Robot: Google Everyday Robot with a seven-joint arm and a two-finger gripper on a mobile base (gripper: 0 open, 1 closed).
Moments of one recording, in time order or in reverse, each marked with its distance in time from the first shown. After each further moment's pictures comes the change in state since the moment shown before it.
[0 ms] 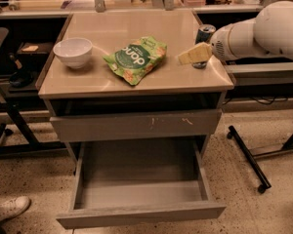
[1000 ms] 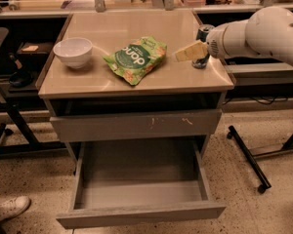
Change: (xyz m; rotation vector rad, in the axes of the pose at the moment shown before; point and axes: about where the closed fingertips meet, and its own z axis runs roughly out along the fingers) arm -0.012 -0.007 0.022 0.020 -0.055 -0.019
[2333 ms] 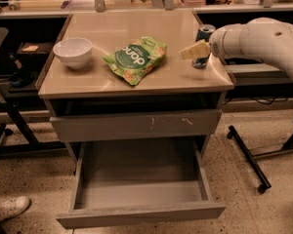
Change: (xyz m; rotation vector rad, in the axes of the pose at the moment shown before) arm 0.011 -0.051 0.025 0.125 -0.028 -0.025
